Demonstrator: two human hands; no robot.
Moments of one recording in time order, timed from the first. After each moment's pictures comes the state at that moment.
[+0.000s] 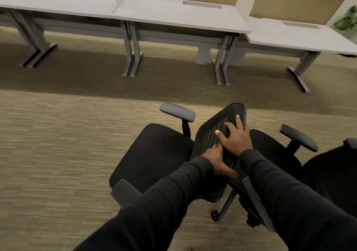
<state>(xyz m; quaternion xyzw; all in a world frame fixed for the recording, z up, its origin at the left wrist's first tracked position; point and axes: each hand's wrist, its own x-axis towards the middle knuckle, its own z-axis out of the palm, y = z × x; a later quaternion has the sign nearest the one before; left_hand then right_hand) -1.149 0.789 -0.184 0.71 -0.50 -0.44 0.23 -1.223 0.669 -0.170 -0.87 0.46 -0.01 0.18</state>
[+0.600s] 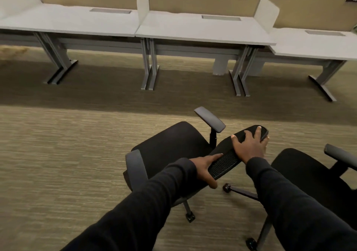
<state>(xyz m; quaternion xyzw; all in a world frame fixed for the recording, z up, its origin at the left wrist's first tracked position) -0.906 0.879 -0.176 0.66 -0.55 -0.50 0.14 -1.040 0.713 -0.175 -0.79 0.58 -0.06 0.19</state>
